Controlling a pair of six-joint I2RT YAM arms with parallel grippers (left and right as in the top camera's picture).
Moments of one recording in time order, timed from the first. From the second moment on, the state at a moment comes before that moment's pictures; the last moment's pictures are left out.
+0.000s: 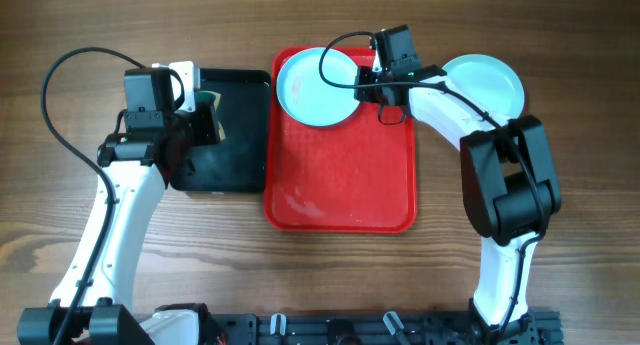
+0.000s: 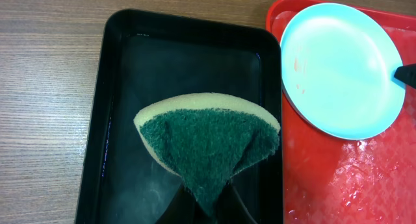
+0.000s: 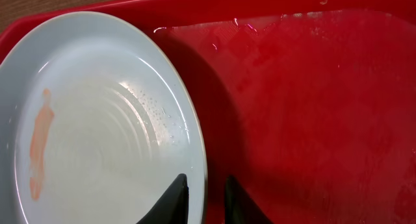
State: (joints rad) left arm 0.02 1.40 1.00 -0.52 0.15 -0.09; right arm 0.33 2.15 1.45 -0.29 -0.13 0.42
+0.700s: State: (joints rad) left arm 0.02 1.40 1.00 -0.52 0.15 -0.09; right arm 0.33 2.02 1.45 -0.72 -0.09 0.38
